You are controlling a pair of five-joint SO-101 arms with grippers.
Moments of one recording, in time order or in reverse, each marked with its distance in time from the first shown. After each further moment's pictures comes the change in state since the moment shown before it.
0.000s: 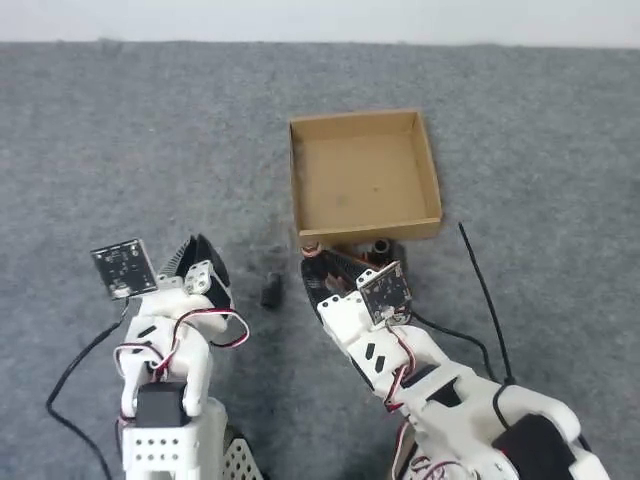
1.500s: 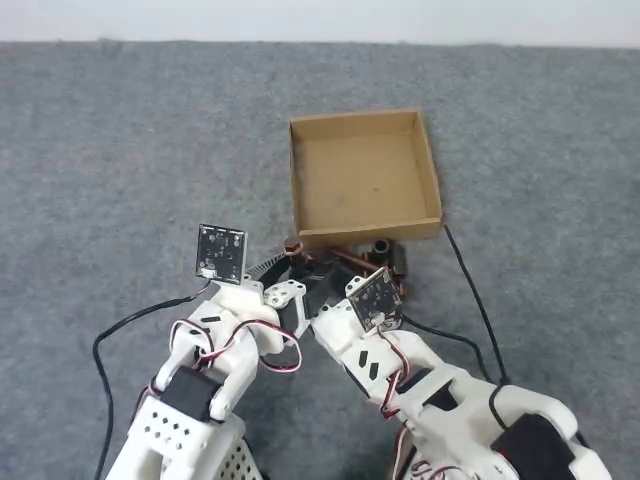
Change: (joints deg) left arm 27.2 17.7 -4.6 -6.2 0.5; right arm -3.5 0.1 0.0 0.0 0.1
